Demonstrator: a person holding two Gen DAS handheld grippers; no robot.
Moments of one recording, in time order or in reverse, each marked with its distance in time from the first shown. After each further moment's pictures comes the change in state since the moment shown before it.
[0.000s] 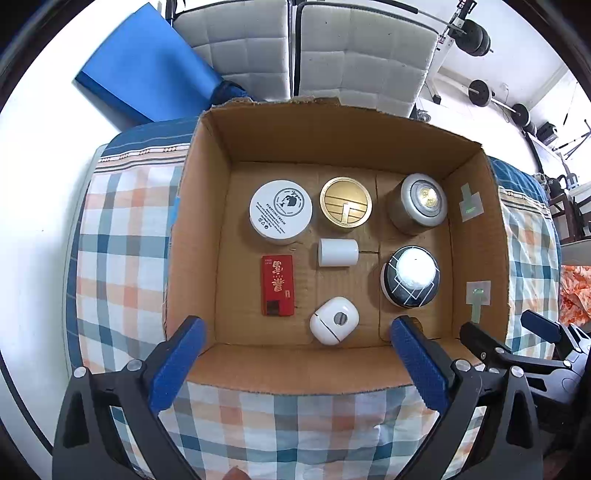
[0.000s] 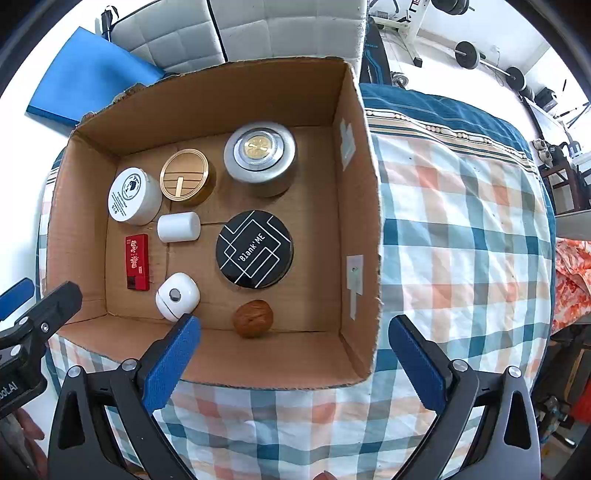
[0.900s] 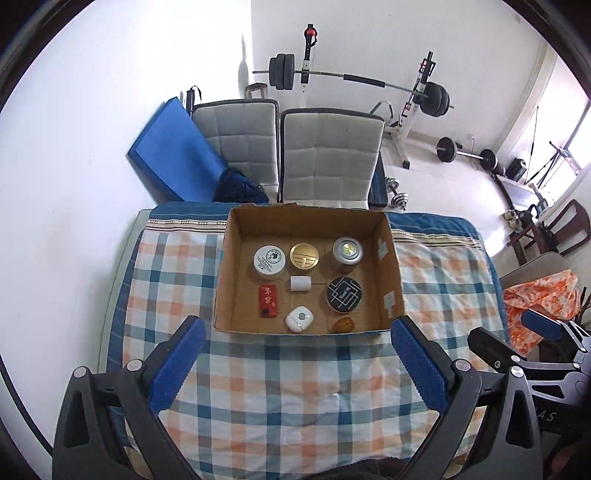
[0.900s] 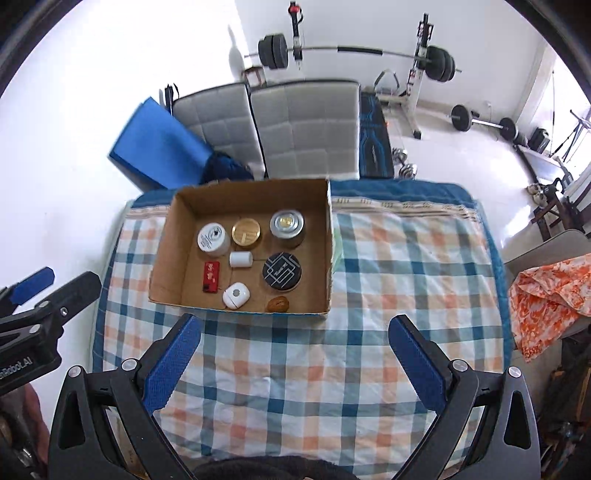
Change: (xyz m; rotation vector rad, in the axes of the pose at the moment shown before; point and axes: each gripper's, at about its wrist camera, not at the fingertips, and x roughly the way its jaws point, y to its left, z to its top) left arm -0.221 -0.026 -0.082 0.019 -0.304 -0.037; right arm -0.234 -0.030 -0.111 -0.036 -0.333 0.086
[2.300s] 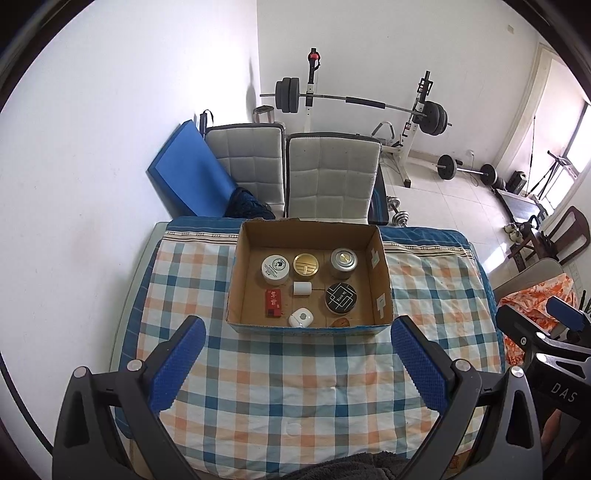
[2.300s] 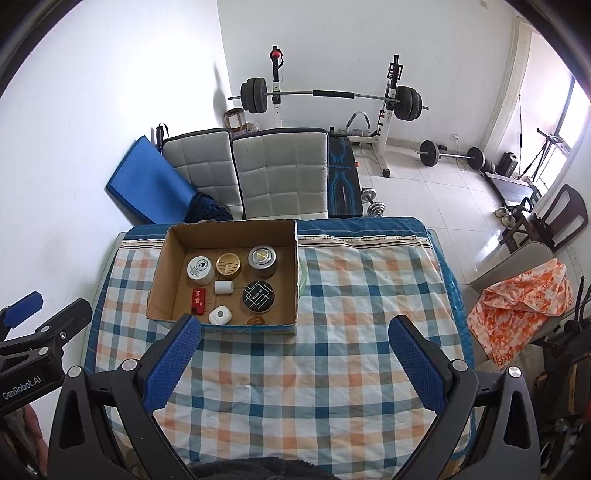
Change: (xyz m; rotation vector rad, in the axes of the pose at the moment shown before) left arm -0.062 -0.010 -0.024 -0.015 -0.081 0.032; right arm -0.091 -0.005 -0.025 0.010 -0.150 -0.100
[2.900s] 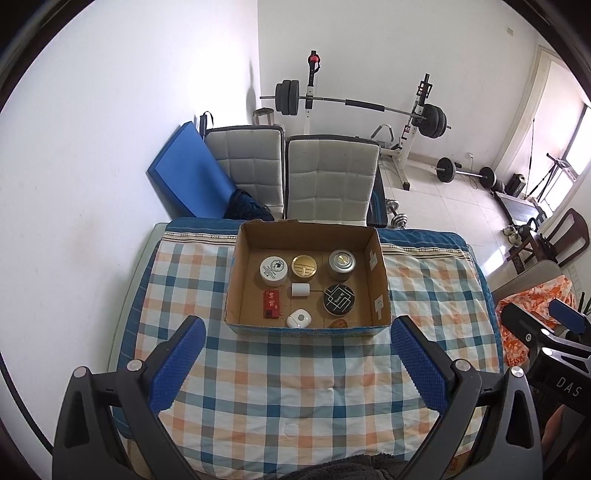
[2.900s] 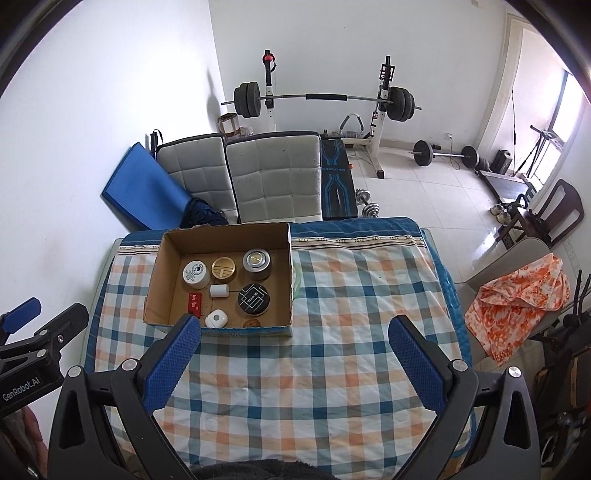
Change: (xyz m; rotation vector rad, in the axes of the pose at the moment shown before) left arm -0.003 0.000 -0.001 -0.005 -0.007 0.000; right arm -0.002 -0.004 -0.001 0.023 -0.014 -0.011
